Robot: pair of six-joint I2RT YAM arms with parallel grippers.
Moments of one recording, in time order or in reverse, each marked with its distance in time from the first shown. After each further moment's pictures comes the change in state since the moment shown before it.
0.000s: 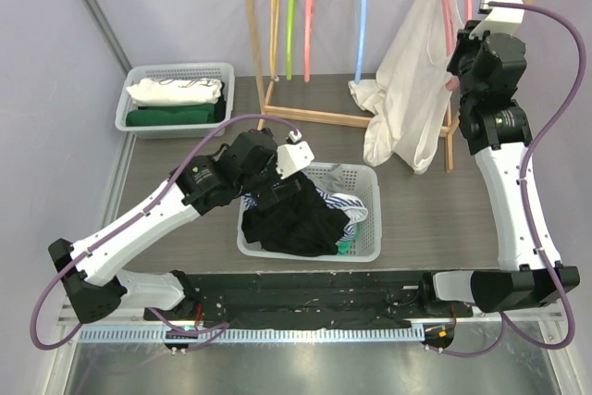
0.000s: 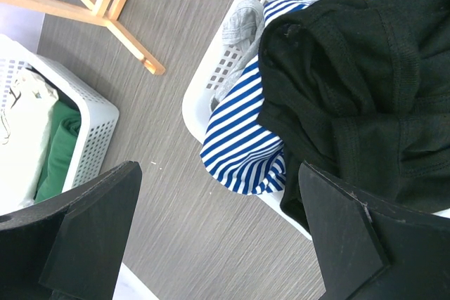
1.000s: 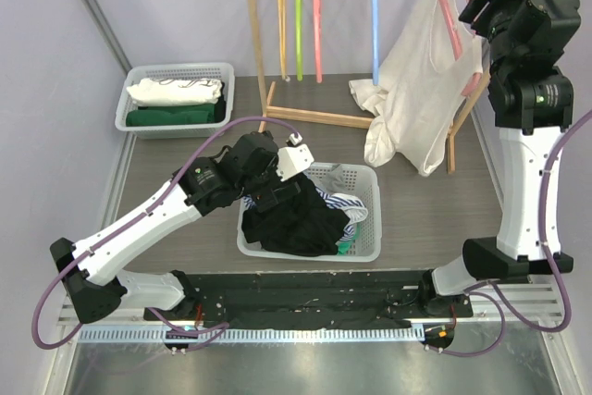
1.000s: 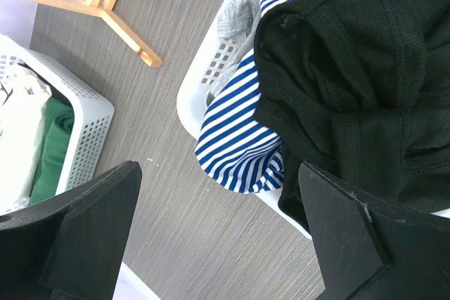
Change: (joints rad) left arm 0.001 0.000 -0.029 0.008 0.000 0.000; right arm 0.000 0.165 0.570 -0.316 0.019 0.188
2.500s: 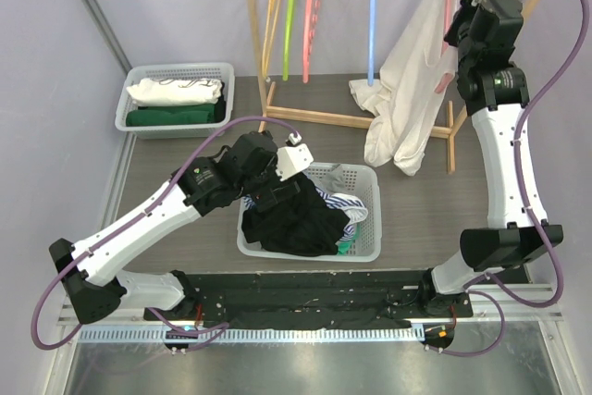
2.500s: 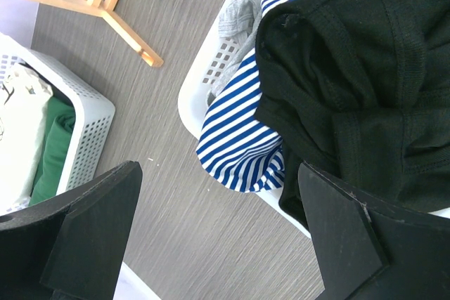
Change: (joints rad) left arm 0.001 -0.004 0.003 -0.002 0.000 -0.001; right arm -0.005 0.113 -0.168 0.130 0.002 -0.040
